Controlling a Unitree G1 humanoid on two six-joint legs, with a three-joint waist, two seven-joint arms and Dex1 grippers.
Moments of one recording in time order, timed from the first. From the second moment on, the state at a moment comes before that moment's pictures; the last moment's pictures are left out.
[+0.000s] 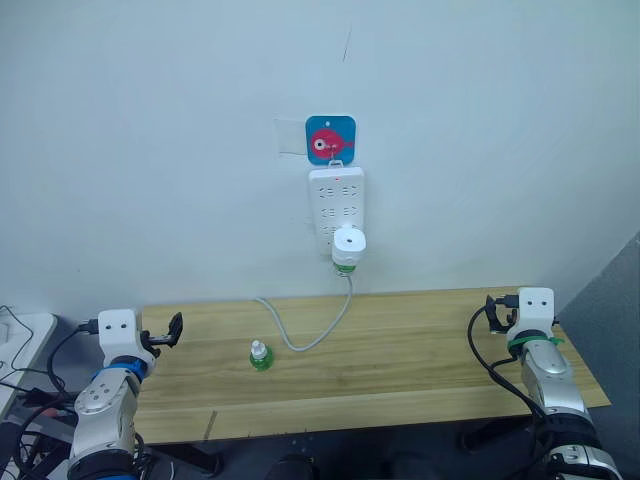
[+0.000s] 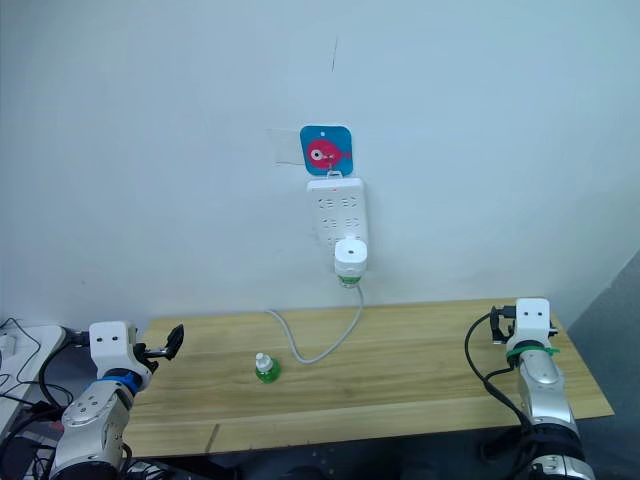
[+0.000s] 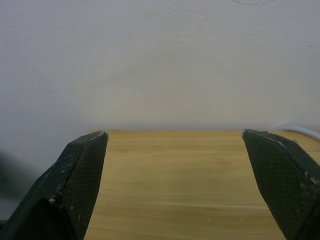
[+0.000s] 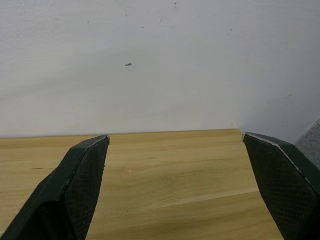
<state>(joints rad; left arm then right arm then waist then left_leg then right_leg) -0.06 0.48 0.38 0.52 -0.26 -0.06 -0.34 -0.21 -0.36 -0.24 0.58 0.06 -0.10 0.10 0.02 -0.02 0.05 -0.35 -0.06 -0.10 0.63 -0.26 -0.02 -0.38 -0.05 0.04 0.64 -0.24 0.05</state>
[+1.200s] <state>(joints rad) -0.02 0.67 0.38 0.01 -0.52 0.28 -0.75 -0.02 -0.41 -0.15 -0.15 0.27 0.19 0.42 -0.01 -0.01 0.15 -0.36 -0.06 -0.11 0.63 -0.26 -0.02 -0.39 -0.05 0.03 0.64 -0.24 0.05</state>
